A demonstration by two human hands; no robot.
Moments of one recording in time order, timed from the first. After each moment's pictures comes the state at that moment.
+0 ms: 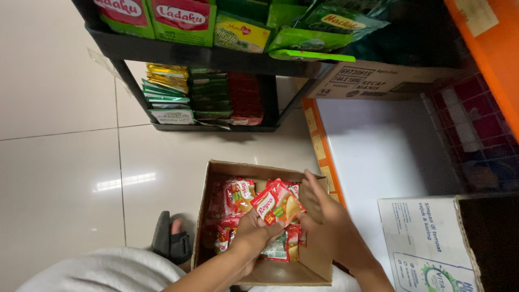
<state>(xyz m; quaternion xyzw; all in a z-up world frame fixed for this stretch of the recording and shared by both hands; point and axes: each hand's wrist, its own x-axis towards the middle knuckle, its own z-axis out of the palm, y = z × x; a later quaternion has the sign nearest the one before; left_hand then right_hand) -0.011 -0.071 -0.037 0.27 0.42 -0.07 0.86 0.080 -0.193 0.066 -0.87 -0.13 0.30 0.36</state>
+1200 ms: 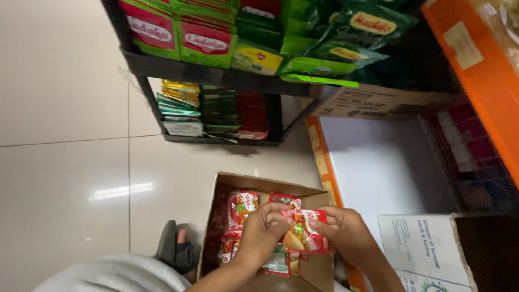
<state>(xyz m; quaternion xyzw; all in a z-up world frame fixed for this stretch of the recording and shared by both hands) 0.000 -0.056 -0.021 0.47 0.27 0.00 0.84 0.098 -0.203 0.070 -0.82 0.06 0.36 0.43</state>
